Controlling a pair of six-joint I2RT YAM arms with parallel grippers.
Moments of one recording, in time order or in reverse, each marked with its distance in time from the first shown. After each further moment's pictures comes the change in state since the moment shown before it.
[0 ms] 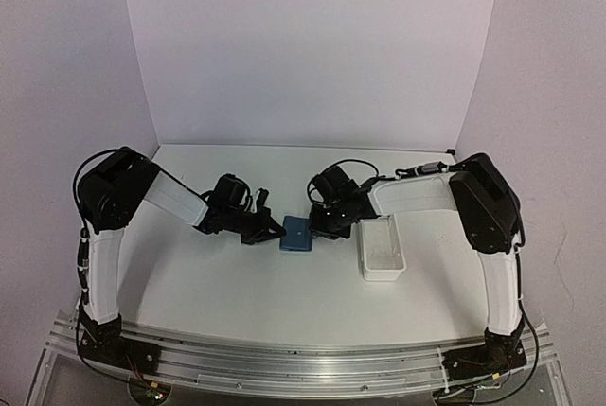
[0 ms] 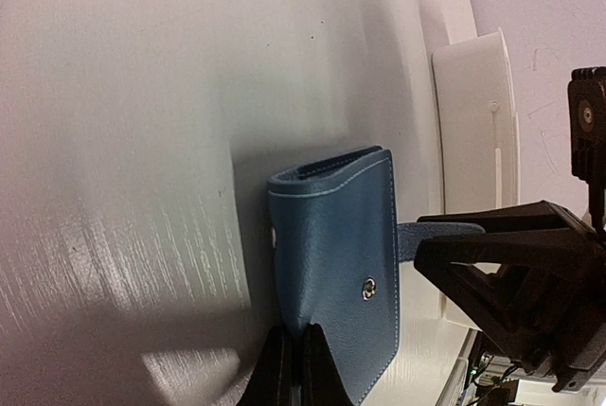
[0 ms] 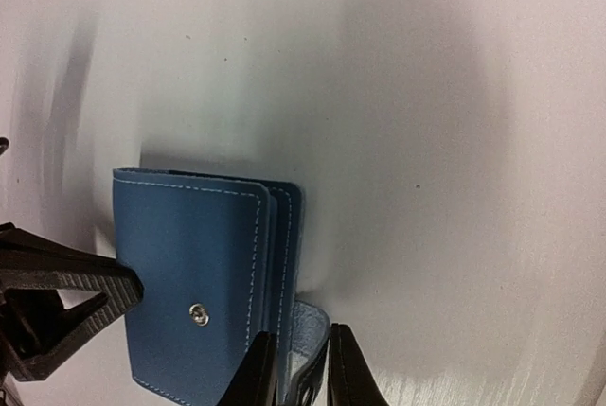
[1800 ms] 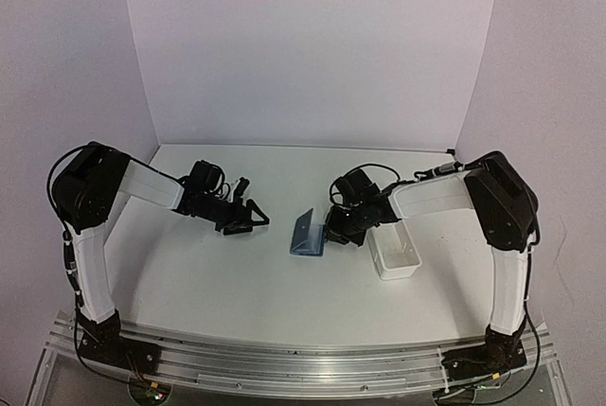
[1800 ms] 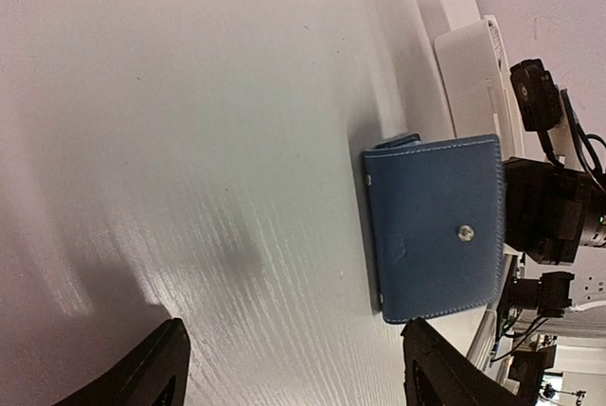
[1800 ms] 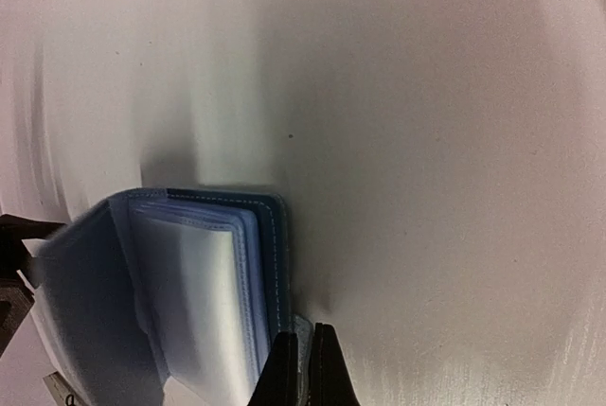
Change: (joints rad) left arm 0.144 -0.132 -0.015 -0.249 0.106 0.286; right arm -0.071 -0.097 -0.193 0.110 -0.141 0.175
